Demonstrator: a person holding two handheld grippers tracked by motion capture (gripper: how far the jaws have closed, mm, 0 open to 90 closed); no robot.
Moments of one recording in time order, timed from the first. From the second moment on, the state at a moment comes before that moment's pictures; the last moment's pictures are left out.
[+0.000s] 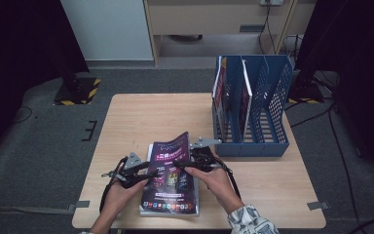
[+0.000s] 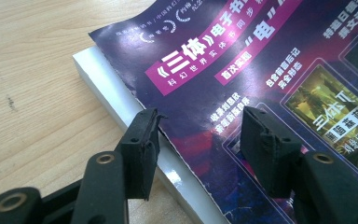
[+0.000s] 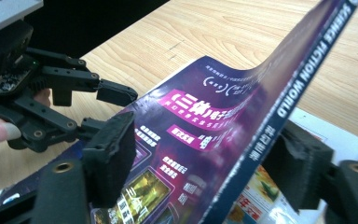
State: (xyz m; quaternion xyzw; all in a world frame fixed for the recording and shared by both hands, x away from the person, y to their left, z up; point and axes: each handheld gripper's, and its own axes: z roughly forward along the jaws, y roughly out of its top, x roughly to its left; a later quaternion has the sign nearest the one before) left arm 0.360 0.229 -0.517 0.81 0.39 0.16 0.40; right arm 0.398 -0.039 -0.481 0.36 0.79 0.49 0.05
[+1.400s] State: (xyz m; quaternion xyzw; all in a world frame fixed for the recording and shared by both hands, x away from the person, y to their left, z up) left arm 0.363 0.236 -0.512 0.78 0.42 0.14 0.43; right arm 0.407 -0.025 -0.444 0.35 0.79 0.48 0.12
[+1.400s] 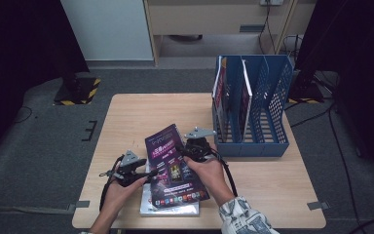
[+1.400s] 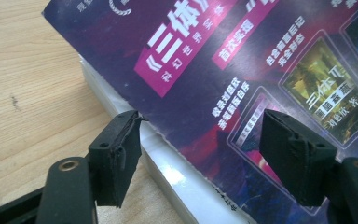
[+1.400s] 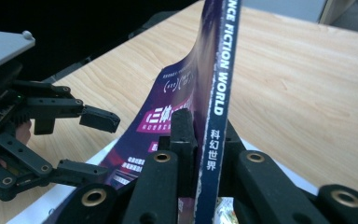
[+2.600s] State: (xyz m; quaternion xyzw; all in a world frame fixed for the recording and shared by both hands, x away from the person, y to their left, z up) left arm 0.373 0.234 -0.515 0.76 0.42 0.08 0.49; right arm 0.396 -0.024 -0.411 0.29 0.75 0.57 0.15
